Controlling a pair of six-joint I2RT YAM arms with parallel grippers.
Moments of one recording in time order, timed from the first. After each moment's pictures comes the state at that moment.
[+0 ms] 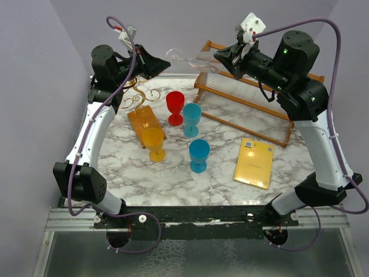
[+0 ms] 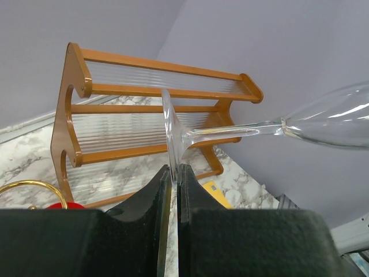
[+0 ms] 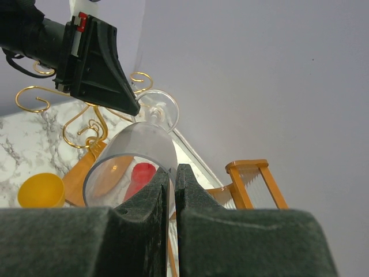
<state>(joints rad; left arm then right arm) -0.15 1.52 1.59 0.06 0.82 -0.61 0.61 1.52 2.20 -0.65 -0.24 -0.35</state>
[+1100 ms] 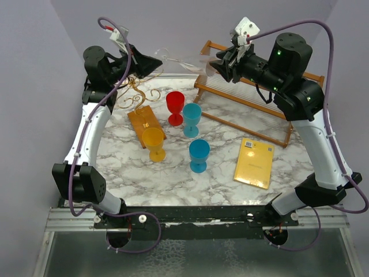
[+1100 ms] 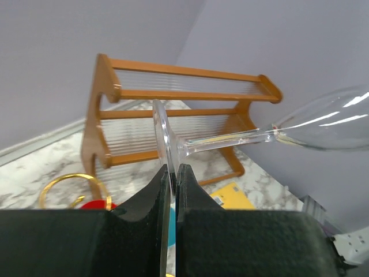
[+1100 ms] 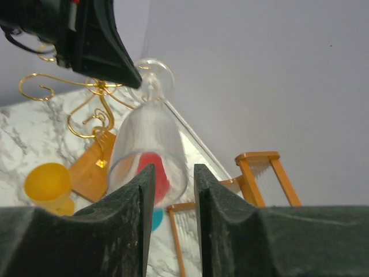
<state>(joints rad) -0.10 1.51 1.56 0.10 0.84 -0.56 0.61 1.52 2.16 -0.66 -0.26 -0.34</state>
